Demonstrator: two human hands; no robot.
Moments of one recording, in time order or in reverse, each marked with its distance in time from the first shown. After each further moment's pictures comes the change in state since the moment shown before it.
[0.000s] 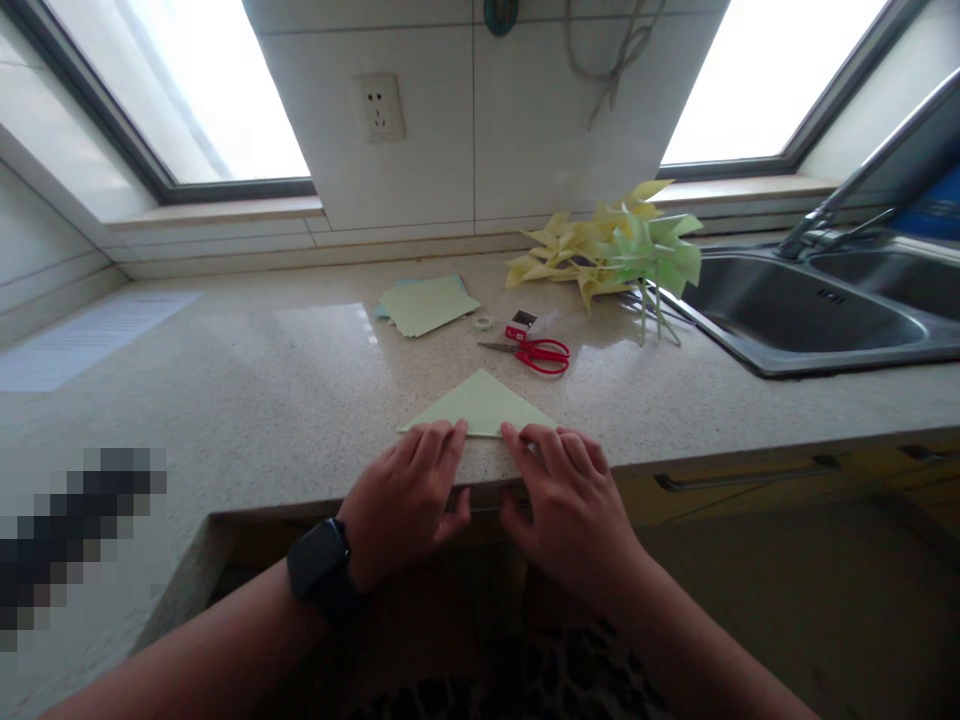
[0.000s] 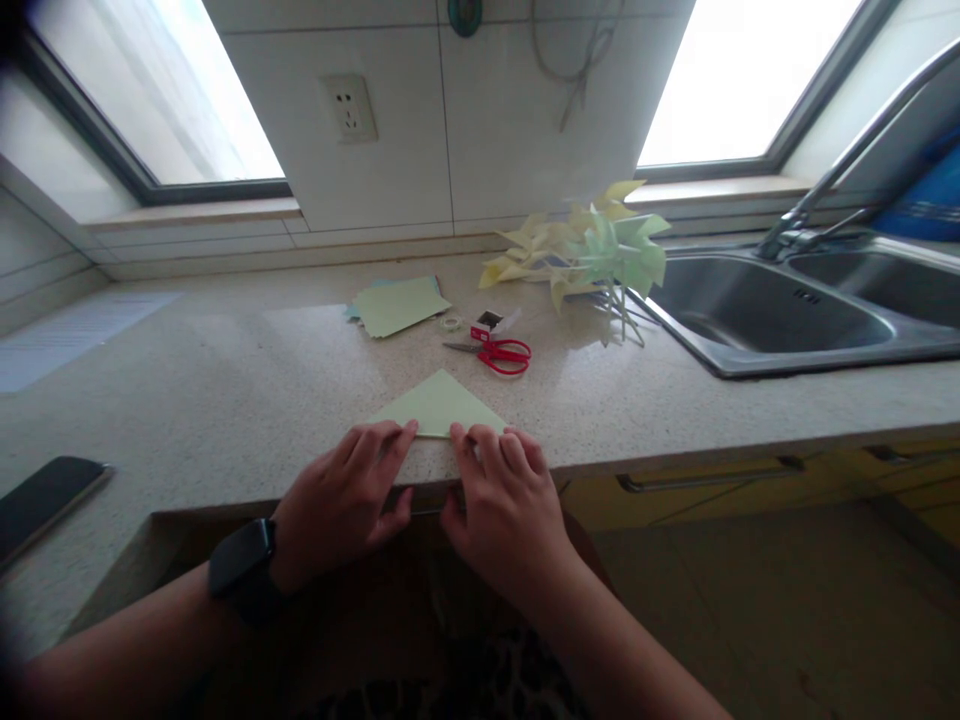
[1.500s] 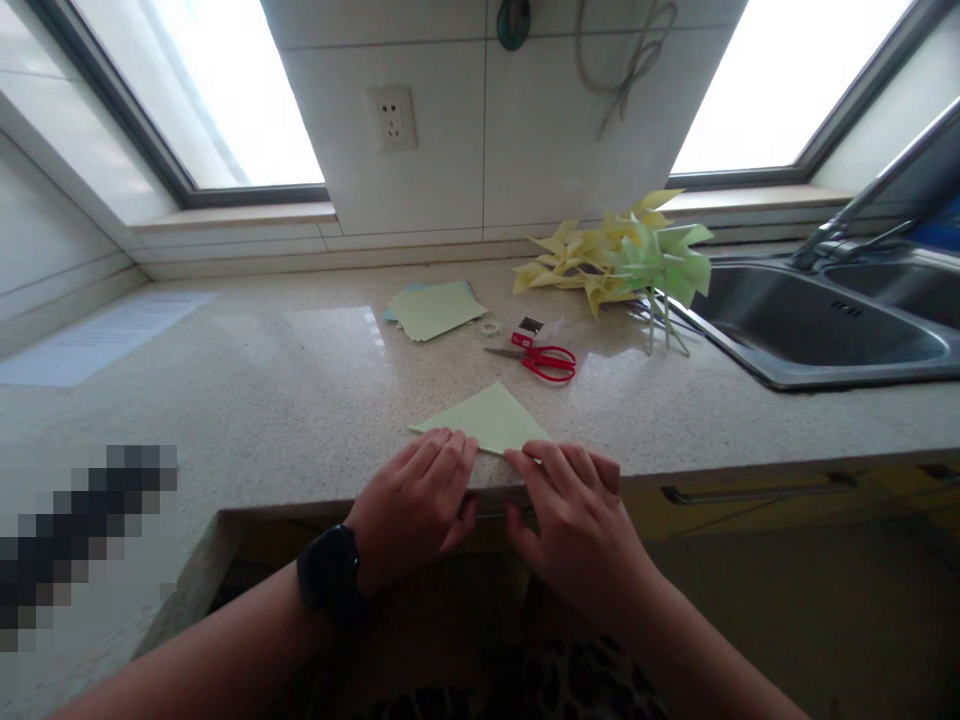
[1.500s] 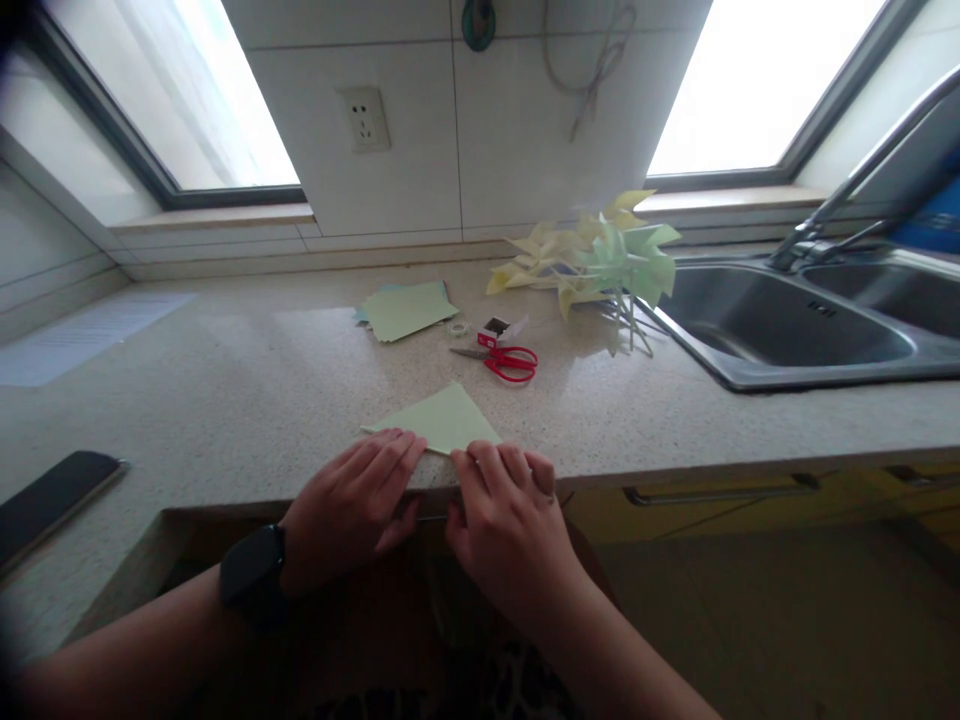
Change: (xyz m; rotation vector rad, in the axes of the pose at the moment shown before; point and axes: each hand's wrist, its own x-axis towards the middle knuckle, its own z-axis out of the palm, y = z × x) left_hand -0.002 -0.001 0.009 0.018 0.065 0.120; right_hand -0.002 0.001 -0.003 0.078 0.026 -0.045
